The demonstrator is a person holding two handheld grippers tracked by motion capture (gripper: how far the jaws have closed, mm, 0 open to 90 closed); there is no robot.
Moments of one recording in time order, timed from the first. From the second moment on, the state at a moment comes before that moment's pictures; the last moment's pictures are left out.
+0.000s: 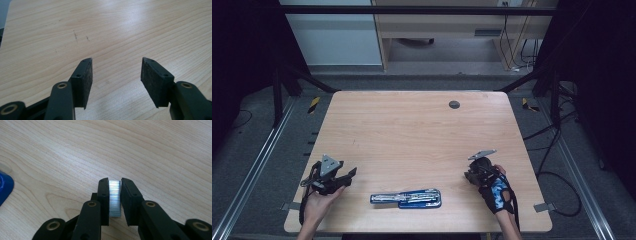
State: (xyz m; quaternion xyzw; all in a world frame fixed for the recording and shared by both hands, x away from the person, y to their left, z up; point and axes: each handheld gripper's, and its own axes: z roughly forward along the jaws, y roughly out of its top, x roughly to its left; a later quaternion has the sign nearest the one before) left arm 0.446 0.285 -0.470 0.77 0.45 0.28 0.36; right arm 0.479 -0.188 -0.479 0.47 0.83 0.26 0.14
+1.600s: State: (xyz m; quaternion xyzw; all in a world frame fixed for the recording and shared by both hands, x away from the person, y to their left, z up) left arm 0.447 0.284 -0.471 0.78 0.45 0.27 0.35; right arm 0.475 -0.196 -0.463 0.42 0.85 0.30 0.13
